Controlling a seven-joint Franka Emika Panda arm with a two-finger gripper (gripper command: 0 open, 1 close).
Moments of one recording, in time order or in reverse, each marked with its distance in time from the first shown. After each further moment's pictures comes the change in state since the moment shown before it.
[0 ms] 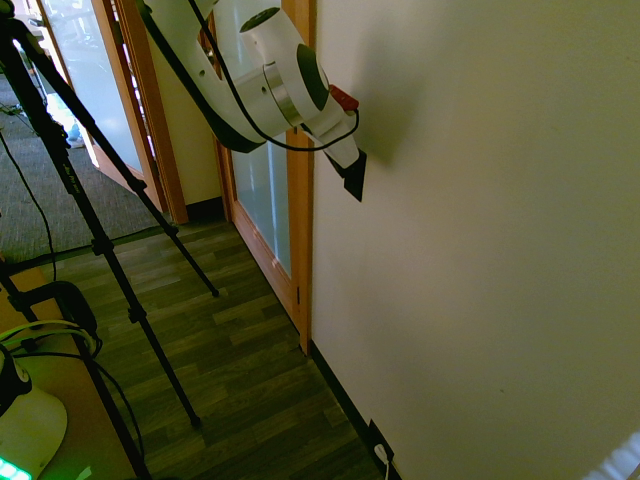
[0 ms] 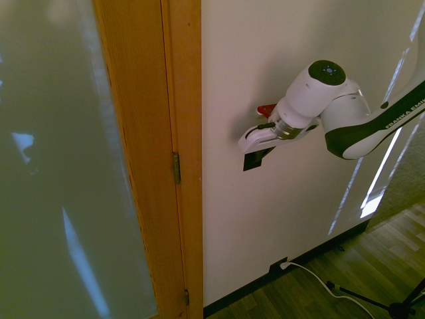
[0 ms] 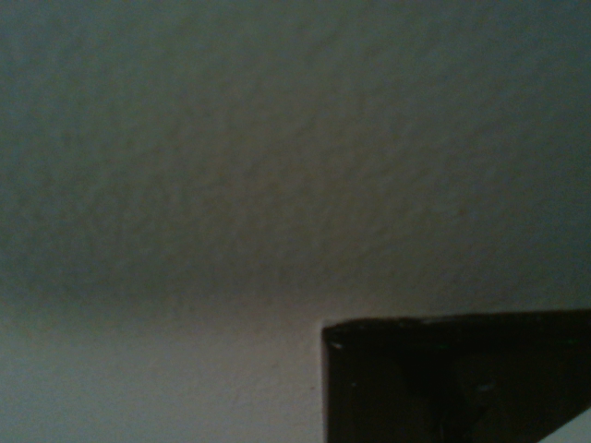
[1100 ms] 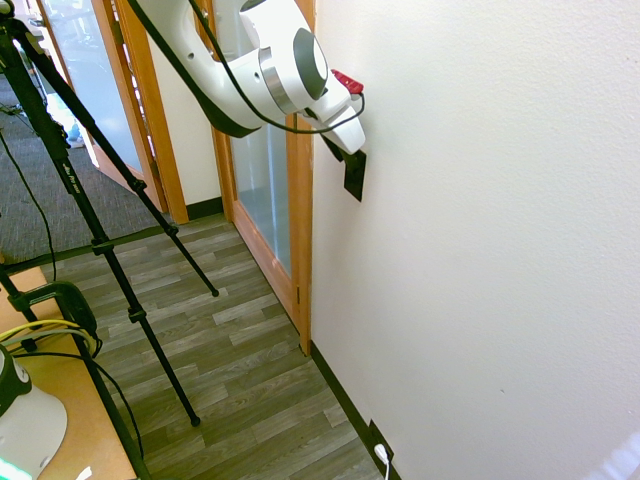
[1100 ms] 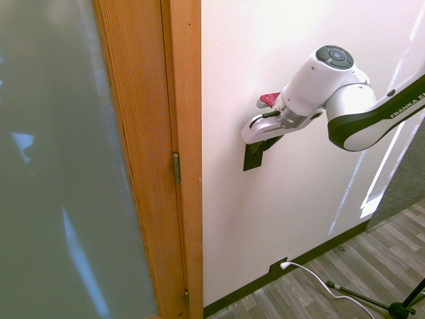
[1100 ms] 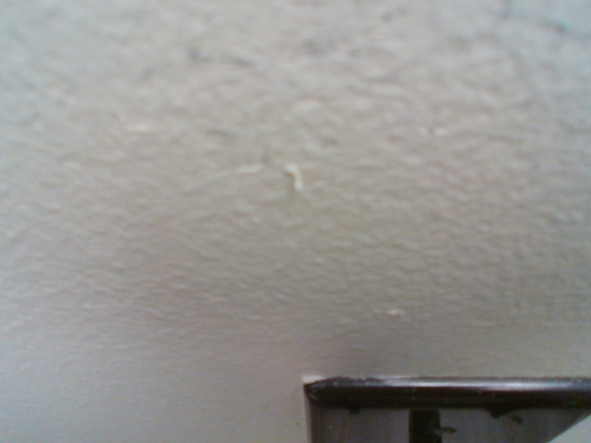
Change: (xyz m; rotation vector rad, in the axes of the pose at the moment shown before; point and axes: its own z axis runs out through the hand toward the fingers) arm 0.015 -0.006 -0.022 0.014 -0.006 -0.043
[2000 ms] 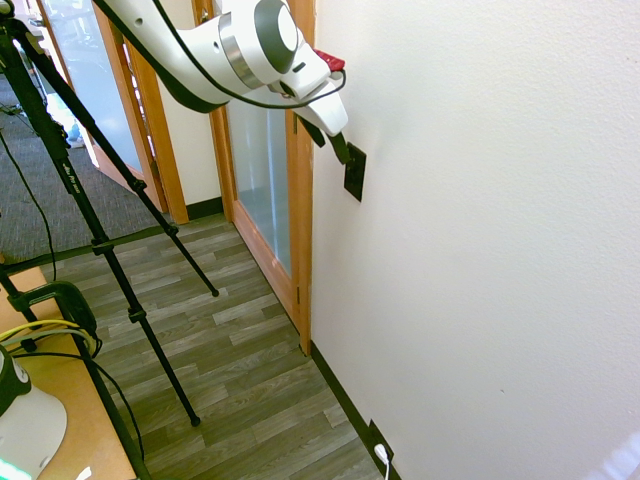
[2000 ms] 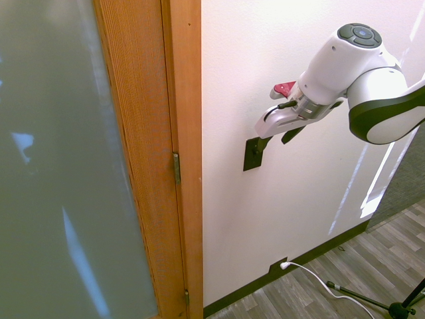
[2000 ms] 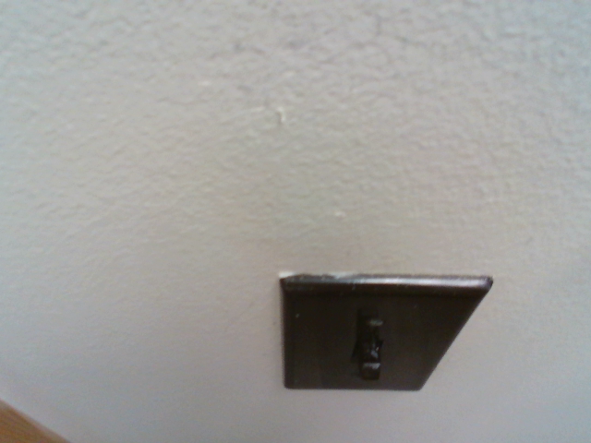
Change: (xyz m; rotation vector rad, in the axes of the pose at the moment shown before) arm -0.005 0.011 -0.049 -0.035 0.020 -0.018
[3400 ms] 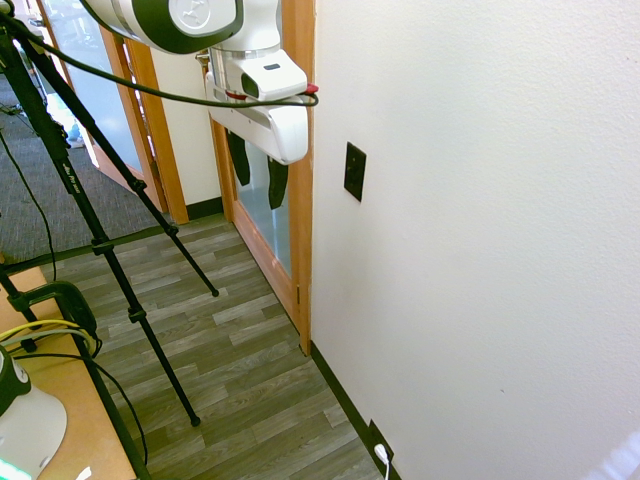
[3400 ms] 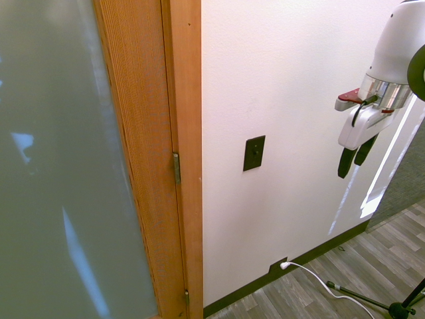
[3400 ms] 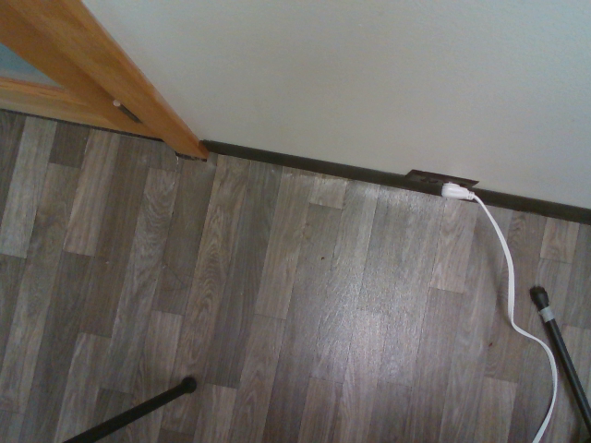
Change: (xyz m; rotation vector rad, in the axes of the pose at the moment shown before) arm 0.006 0.126 -0.082 -0.305 -0.400 -0.162
